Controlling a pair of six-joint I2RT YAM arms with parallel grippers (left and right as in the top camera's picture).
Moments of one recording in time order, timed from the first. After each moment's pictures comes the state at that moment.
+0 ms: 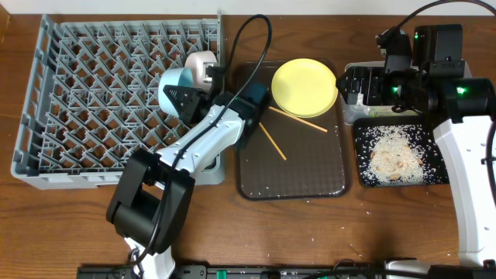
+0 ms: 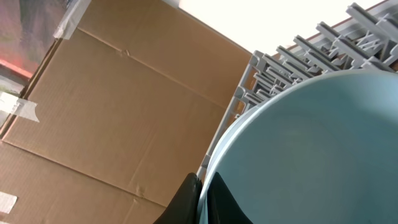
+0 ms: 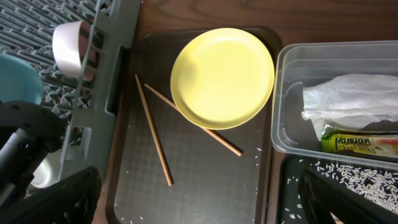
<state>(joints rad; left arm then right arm) -0.55 1.91 1.34 -0.98 -1.57 -0.54 0.07 1.50 1.55 -0.98 -0.34 0.12</state>
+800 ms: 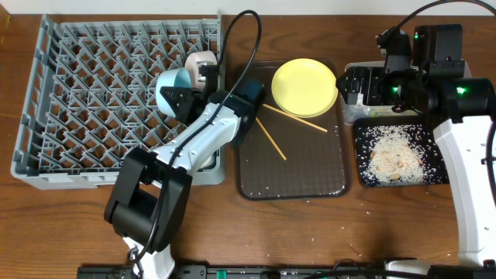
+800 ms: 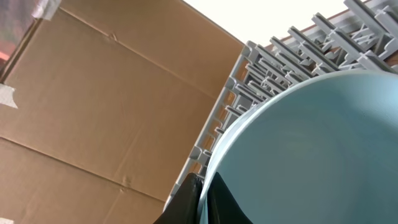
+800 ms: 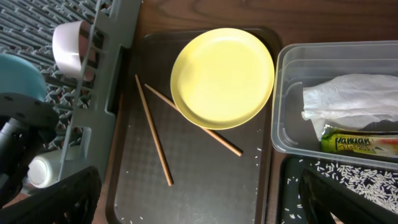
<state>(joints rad) -0.52 1.91 1.34 -0.96 -1.51 -0.57 0.07 1.50 1.55 -0.98 -0.34 0.12</state>
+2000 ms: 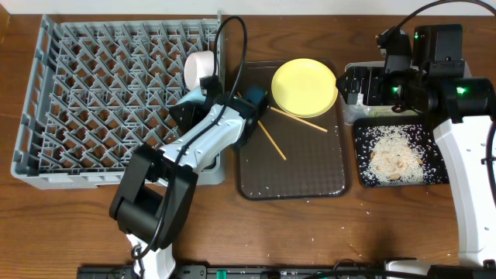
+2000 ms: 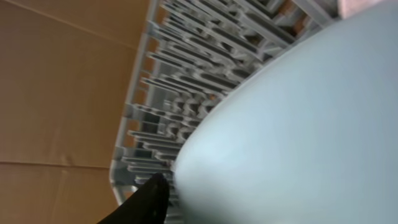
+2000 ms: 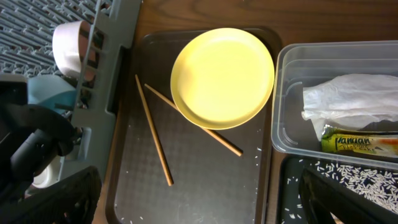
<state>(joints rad) -0.54 1.94 1.34 -1.05 -1.12 -0.59 0.07 1.50 1.55 -0.98 -0.34 0.12</state>
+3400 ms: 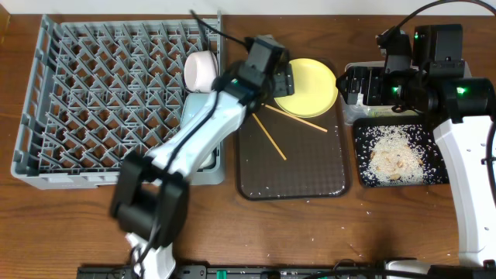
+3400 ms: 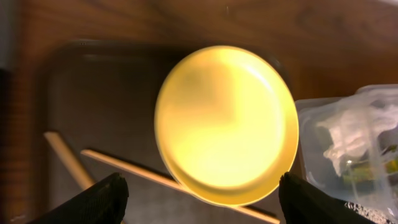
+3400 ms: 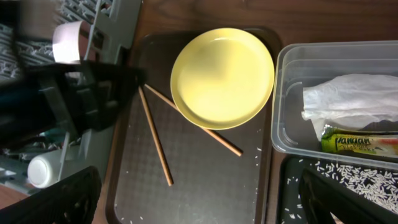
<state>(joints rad) -0.54 1.96 1.57 -0.46 0.00 -0.59 0.07 1.50 1.55 -0.98 -0.34 0.12</state>
